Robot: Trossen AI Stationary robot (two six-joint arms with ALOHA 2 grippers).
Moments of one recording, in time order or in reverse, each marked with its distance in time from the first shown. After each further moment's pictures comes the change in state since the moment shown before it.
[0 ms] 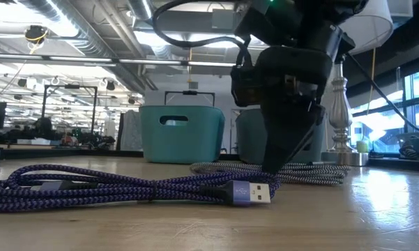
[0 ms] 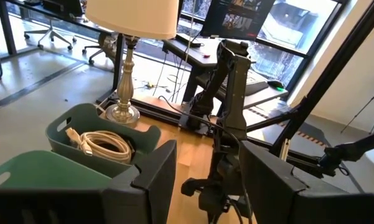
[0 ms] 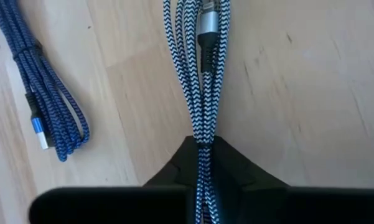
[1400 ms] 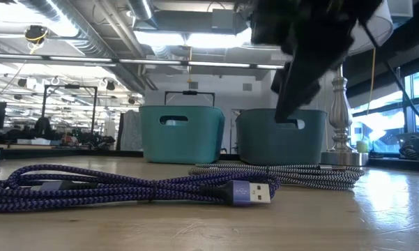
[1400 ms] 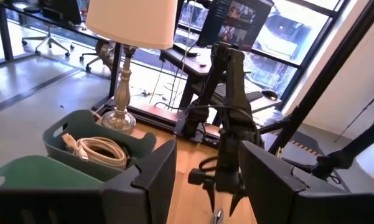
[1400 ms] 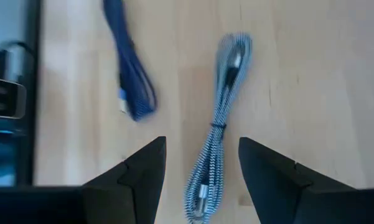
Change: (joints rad) left arm 0.000 -0.031 0.000 0.011 0.002 -0.026; right arm 0.045 -0.239 -0.003 -0.101 0.042 -0.182
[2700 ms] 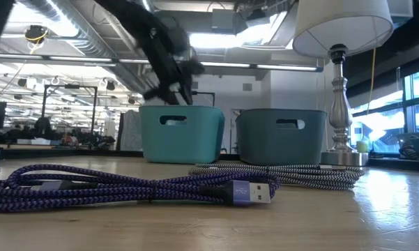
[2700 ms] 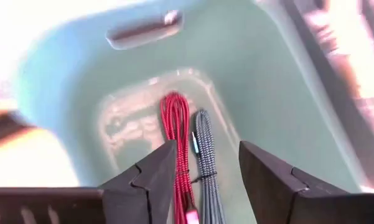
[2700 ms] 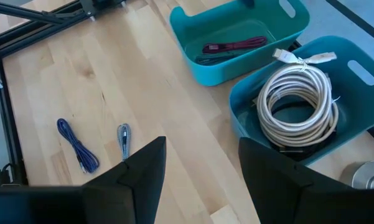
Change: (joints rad) left arm 0.408 0.935 0.000 0.145 -0.096 -0.167; right arm -0.030 -0.395 0.657 -0.992 0.487 0.213
